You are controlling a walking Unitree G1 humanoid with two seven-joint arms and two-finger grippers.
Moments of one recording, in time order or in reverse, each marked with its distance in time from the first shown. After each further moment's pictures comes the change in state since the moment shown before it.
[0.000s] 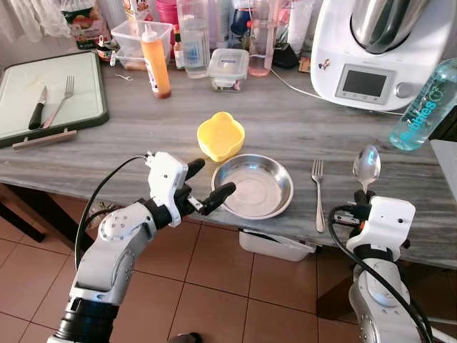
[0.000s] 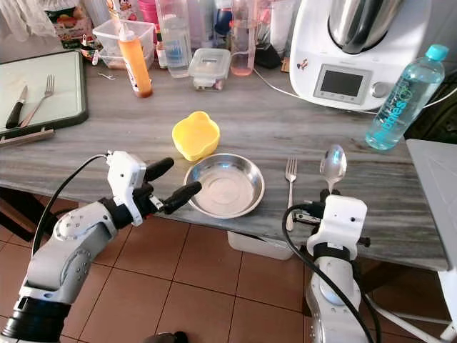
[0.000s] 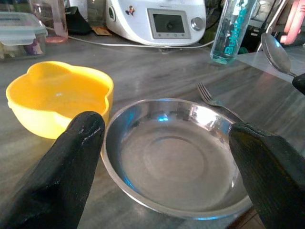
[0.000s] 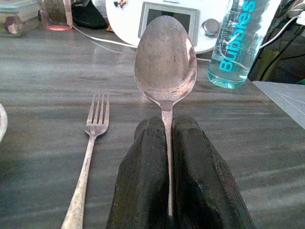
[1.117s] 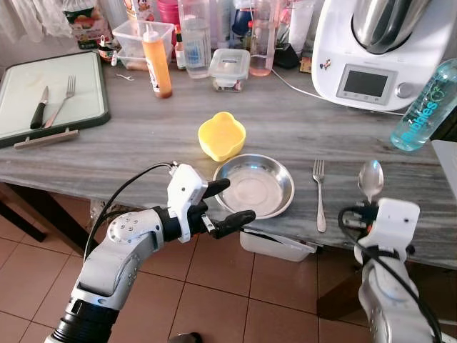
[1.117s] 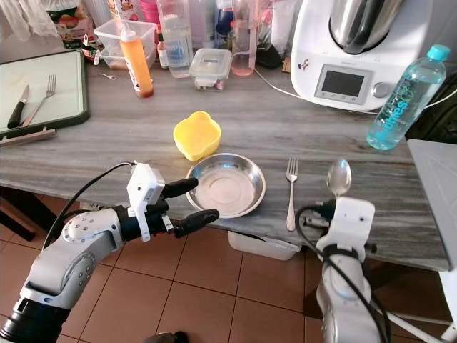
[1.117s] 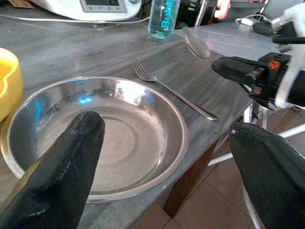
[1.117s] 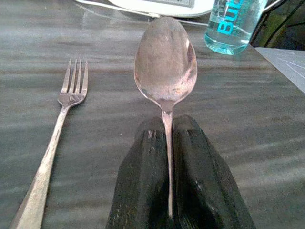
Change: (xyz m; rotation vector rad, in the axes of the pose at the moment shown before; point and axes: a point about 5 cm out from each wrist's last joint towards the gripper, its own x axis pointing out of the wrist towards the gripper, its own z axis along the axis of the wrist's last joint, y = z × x) left arm 0.002 -0.026 -0.006 -0.030 0.094 -0.257; right arm 0.015 -0.016 -0.014 0.000 0.128 -0.005
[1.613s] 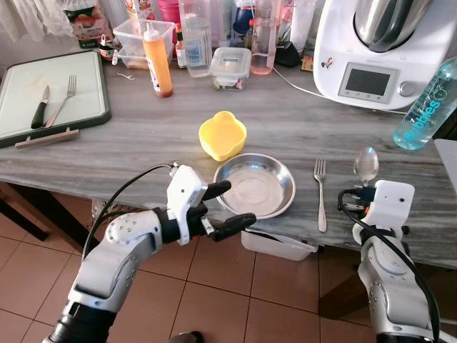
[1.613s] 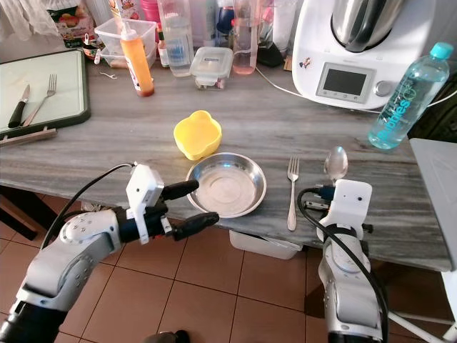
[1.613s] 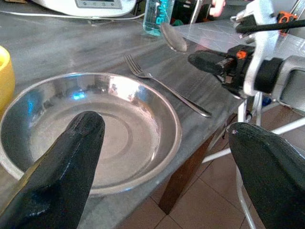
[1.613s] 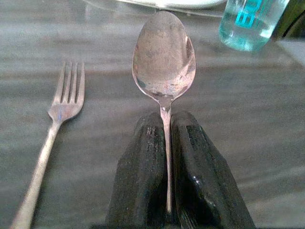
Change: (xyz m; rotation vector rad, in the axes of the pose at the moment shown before) left arm -0.004 -0.004 -0.001 -0.012 0.007 -0.023; right arm 0.031 0.001 -0.001 0.031 0.026 0.028
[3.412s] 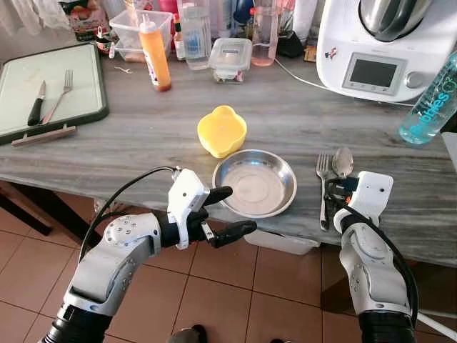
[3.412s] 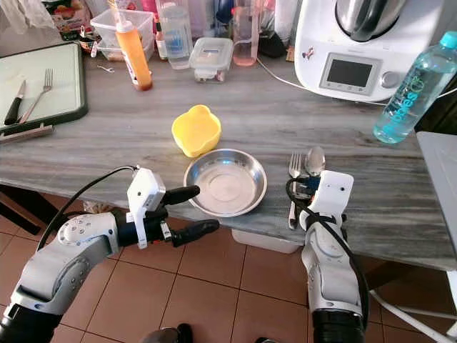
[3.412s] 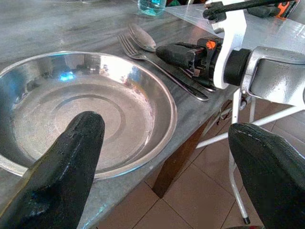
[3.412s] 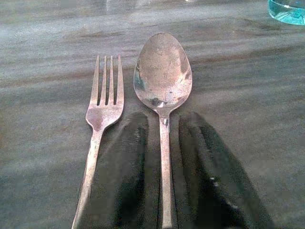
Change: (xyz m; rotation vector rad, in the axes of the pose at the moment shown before) left arm -0.001 -0.005 0.001 0.003 0.046 -0.024; right arm 0.016 0.028 0.002 0.099 -0.003 0.074
